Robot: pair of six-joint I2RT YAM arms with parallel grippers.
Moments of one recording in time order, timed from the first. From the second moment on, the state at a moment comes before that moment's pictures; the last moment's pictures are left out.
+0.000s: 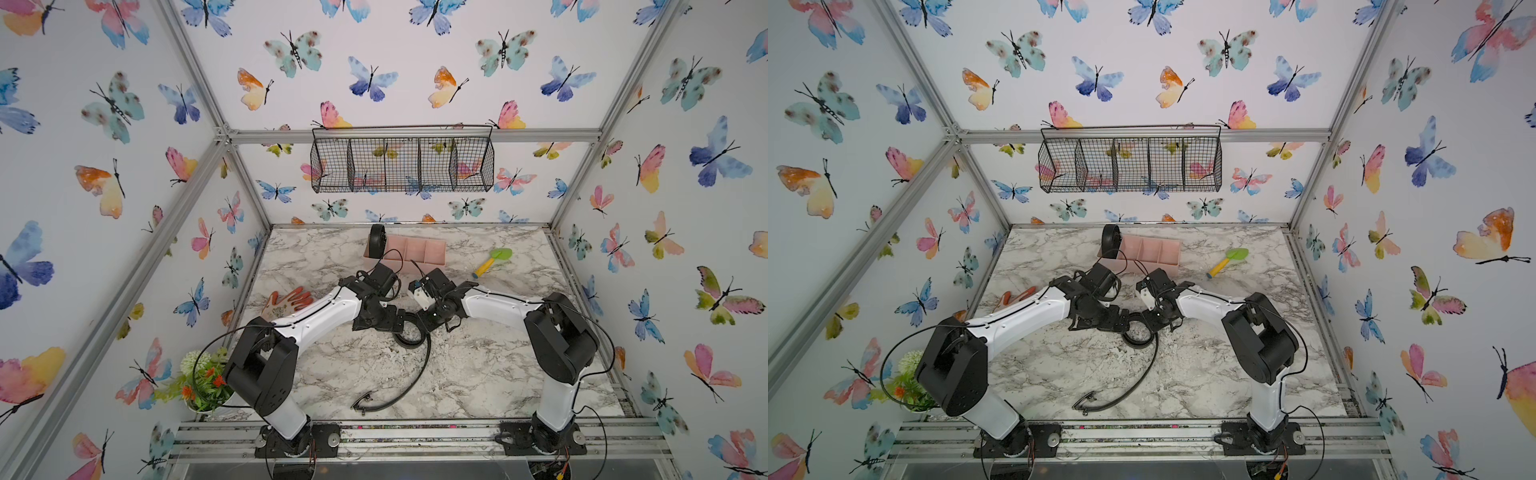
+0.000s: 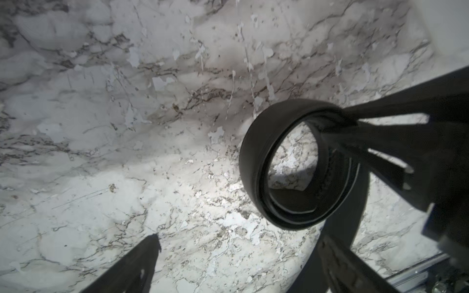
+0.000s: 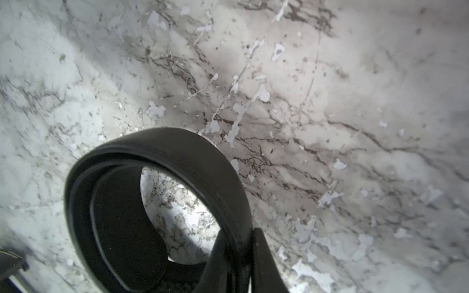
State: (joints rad) left arm -0.65 1.62 1.17 -0.83 0.12 -0.41; right arm 0.73 1.88 1.21 -0.52 -0.18 0.03
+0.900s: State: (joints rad) left arm -0.66 1.76 1.13 -0.54 0.23 -0.33; right arm 0.72 1.89 1.25 -0.62 -0.21 -0.43
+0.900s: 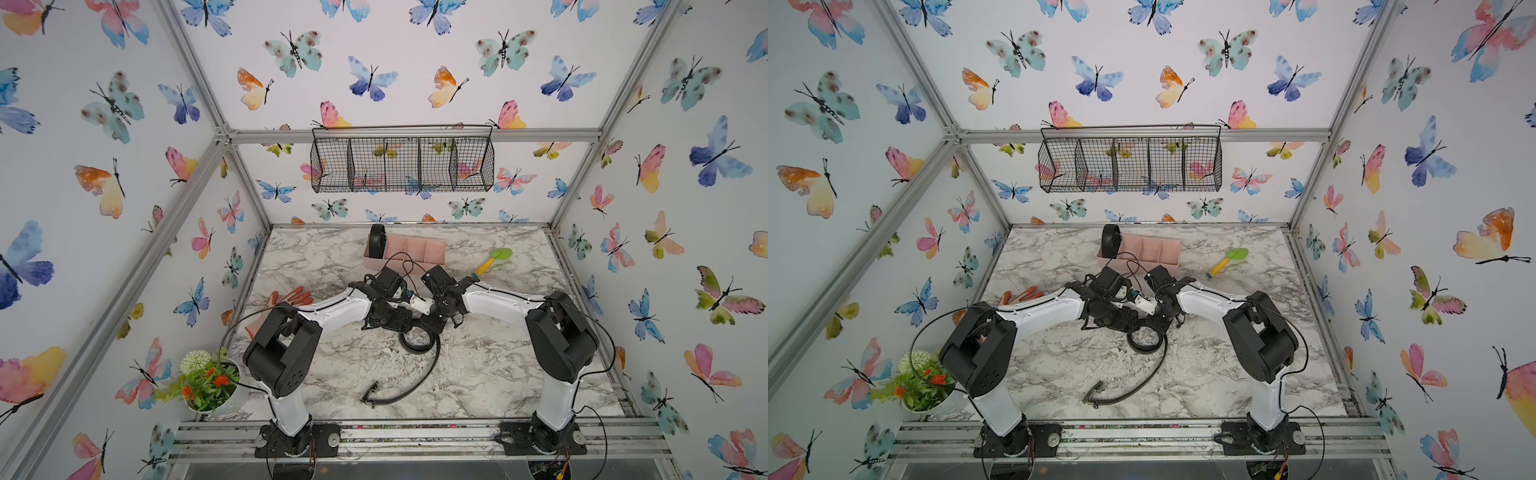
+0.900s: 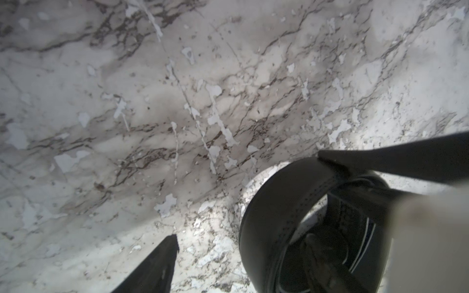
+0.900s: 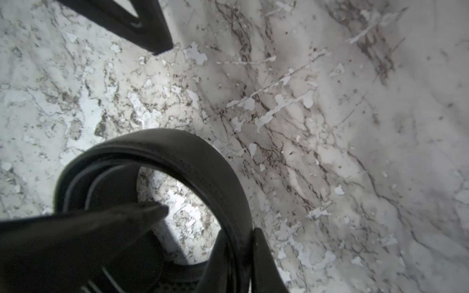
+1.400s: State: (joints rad) left arm -0.67 1.81 1.10 -0.43 0.26 -0.38; right arm 0.69 1.90 1.25 -0.63 -0.26 -0.39
